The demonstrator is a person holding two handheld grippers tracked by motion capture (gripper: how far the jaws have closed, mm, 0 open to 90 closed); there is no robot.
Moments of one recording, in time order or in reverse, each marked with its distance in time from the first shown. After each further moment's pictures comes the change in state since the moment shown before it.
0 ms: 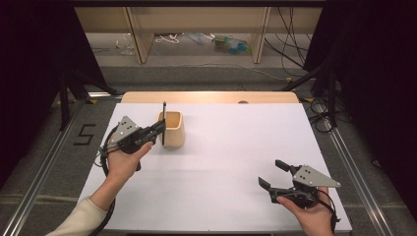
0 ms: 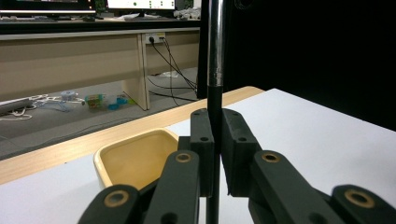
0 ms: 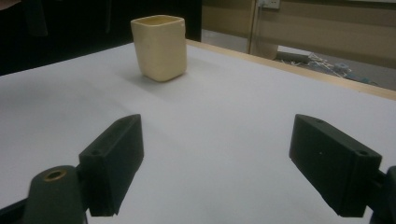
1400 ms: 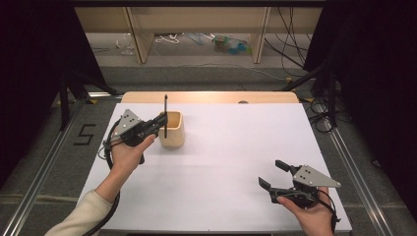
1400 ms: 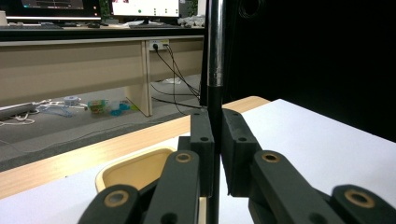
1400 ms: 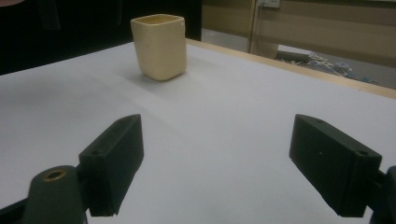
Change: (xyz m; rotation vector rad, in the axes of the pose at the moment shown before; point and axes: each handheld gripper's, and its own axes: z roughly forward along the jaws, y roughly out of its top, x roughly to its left) left arm 0.005 0.009 0.015 -0.030 0.013 -0.012; right arm 0.000 -0.001 0.000 -0.002 0.010 0.013
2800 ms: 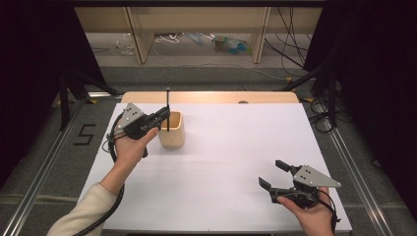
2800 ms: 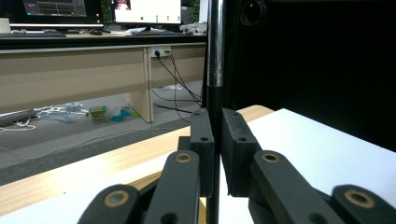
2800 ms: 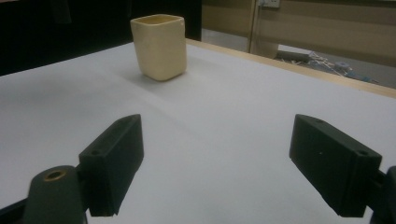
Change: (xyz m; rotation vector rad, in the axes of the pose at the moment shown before) left arm 0.003 0.009 0.015 -0.022 0.006 -0.003; right arm -0.001 0.000 -0.001 0.011 -0.009 -0.009
